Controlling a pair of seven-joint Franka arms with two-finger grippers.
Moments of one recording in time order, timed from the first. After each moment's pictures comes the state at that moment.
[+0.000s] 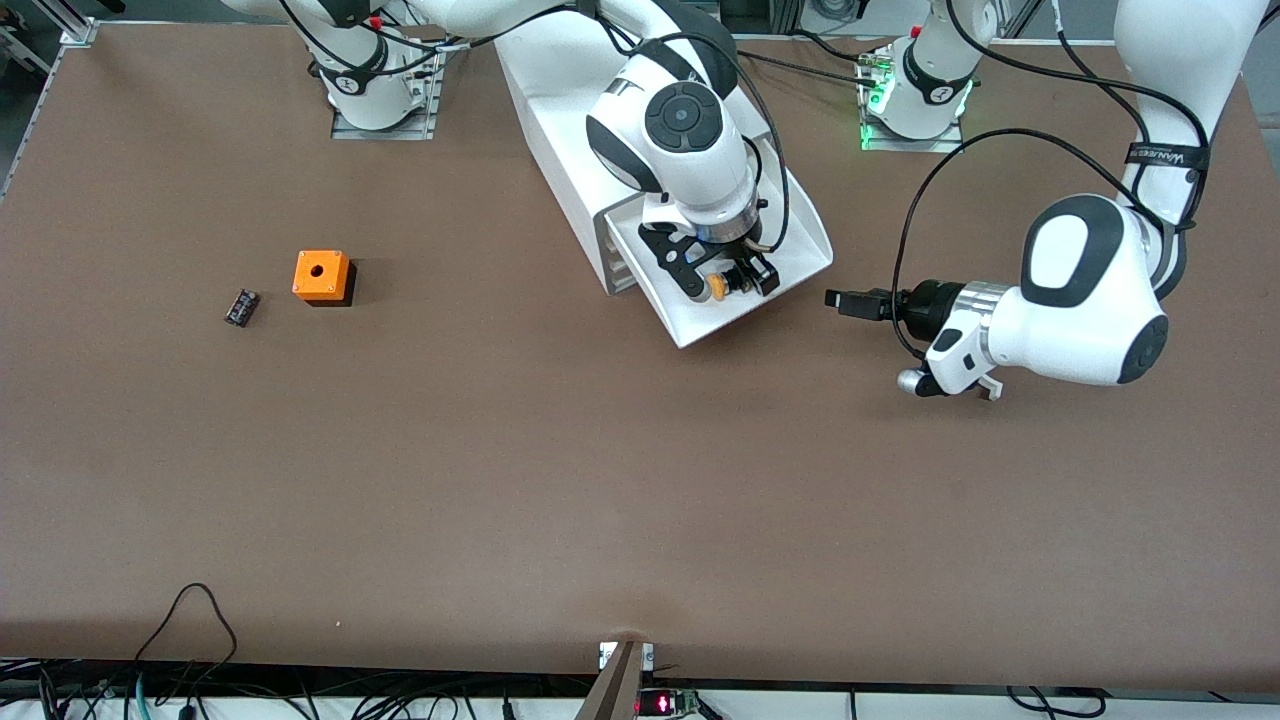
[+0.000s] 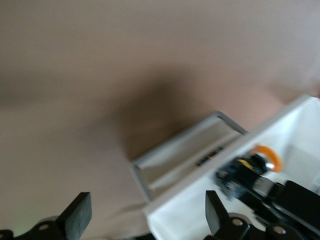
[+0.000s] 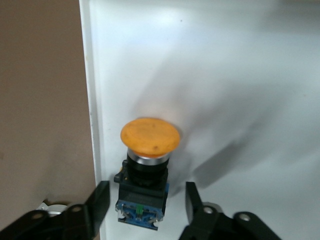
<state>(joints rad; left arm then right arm) 0.27 0.39 -0.48 -1.75 -0.42 1.70 -0.16 0.84 0.82 0.12 -1.01 0.14 2.04 1.82</state>
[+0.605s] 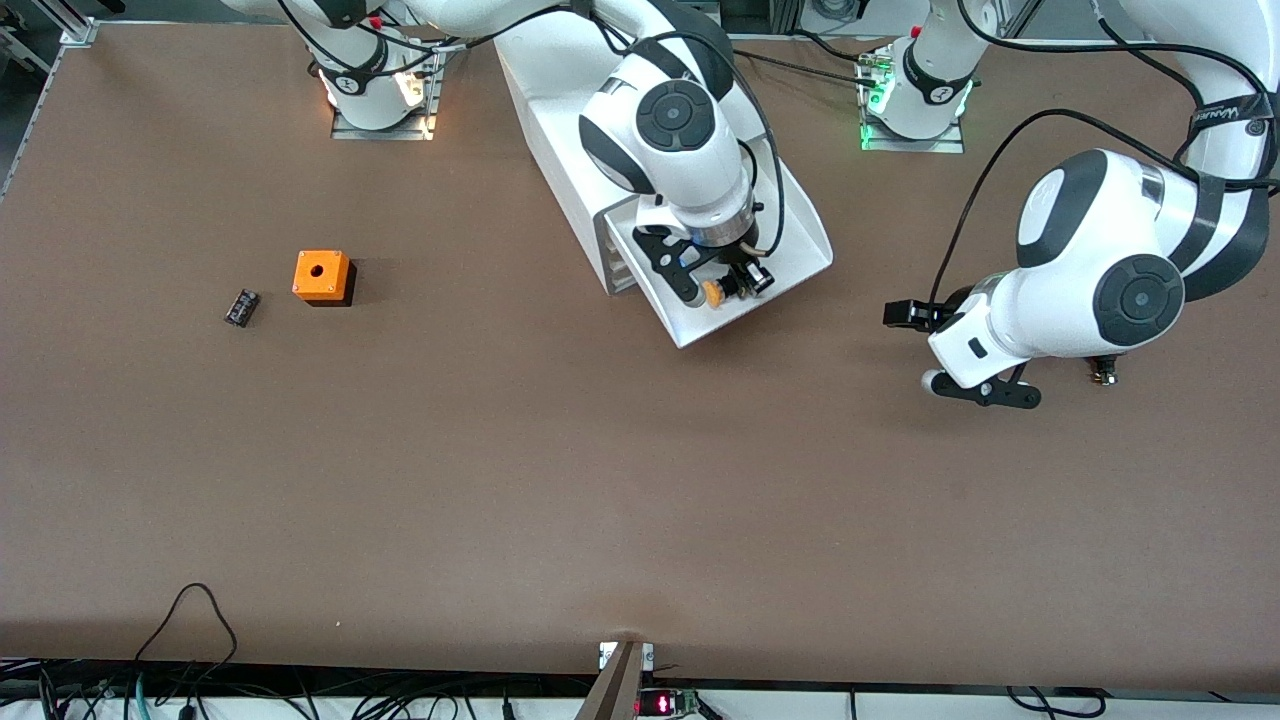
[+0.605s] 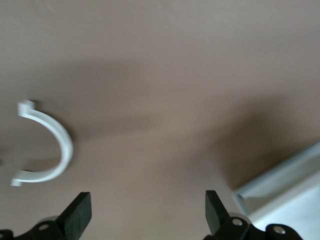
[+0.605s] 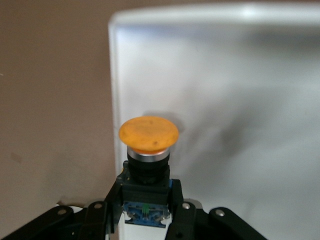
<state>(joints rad) 0.21 0.39 -0.49 -1.58 0.07 1.65 -0.16 0.81 0.80 0.10 -0.97 0.14 2.01 1.79</state>
